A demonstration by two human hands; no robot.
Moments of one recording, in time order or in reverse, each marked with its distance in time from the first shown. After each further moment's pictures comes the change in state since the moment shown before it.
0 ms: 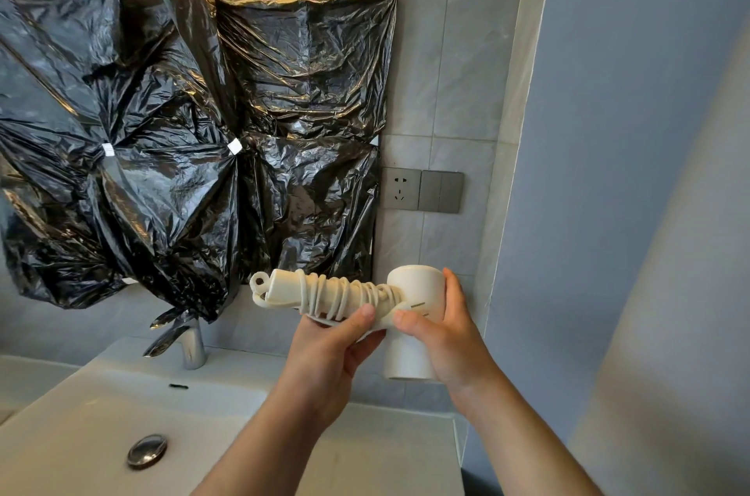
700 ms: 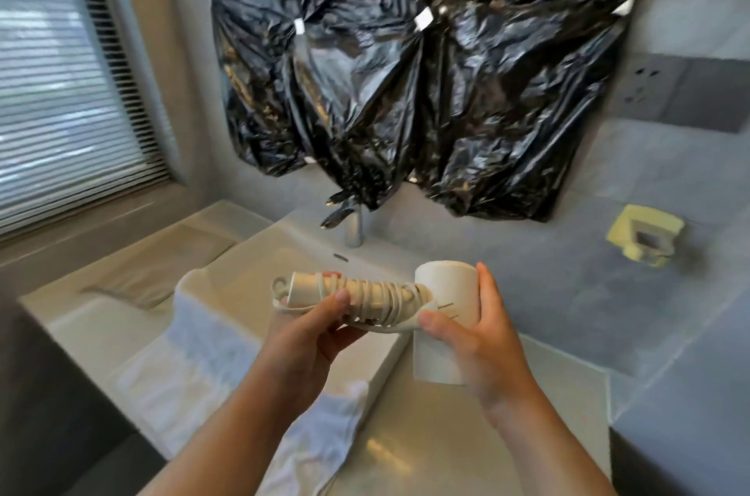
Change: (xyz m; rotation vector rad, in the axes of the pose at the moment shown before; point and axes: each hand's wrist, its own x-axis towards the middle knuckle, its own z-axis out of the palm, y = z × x) left_hand -0.111 0.042 -0.183 0.047 0.405 0.069; right_hand -0.046 0.091 0.144 -0.047 -0.308 0.178
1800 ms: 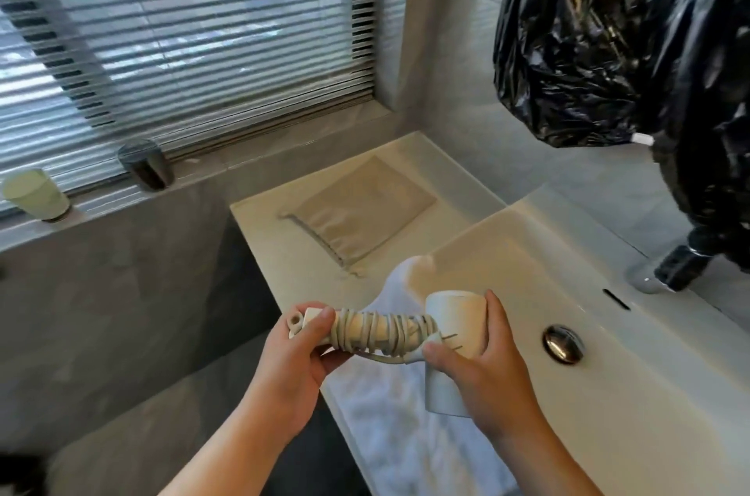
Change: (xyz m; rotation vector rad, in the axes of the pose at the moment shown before) left_hand 0.059 0.120 -0.388 0.009 0.737 -0.111; right_hand 0.111 0.058 0.415 -0.211 -0.460 0.233
